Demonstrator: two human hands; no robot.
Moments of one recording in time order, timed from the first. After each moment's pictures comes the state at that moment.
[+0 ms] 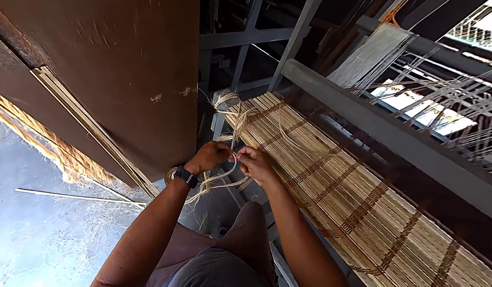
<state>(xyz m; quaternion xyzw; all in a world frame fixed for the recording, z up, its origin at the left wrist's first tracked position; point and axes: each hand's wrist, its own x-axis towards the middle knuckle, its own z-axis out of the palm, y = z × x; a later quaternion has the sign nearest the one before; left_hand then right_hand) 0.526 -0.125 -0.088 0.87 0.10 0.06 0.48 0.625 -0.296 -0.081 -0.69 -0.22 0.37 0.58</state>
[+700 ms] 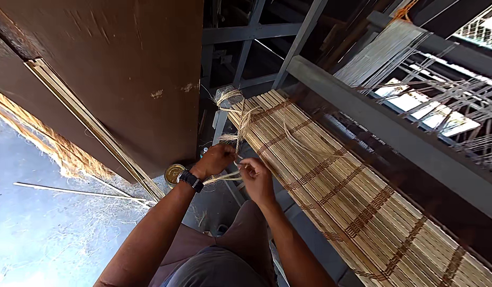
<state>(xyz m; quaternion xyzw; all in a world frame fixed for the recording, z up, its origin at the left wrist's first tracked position) 0.531 -0.134 -0.100 0.88 0.10 0.04 0.46 0.595 -0.316 -0.127 -0.81 -0.37 -0.01 0.46</state>
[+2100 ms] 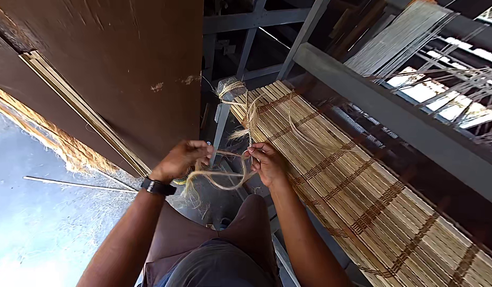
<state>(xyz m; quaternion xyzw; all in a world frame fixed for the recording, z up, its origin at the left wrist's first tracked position) 0.448 -0.100 -0.080 0.72 0.10 0.09 0.68 0.623 -0.303 -0.105 -0.62 -0.13 0.28 0.72</state>
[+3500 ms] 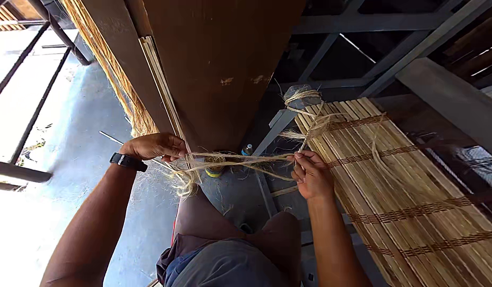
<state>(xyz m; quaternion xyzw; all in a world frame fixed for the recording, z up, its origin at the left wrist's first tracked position) 0.265 0.020 -0.055 0.74 0.18 -0.06 0.64 0.606 -0.266 -0.109 -0.58 -0.19 0.30 0.73</state>
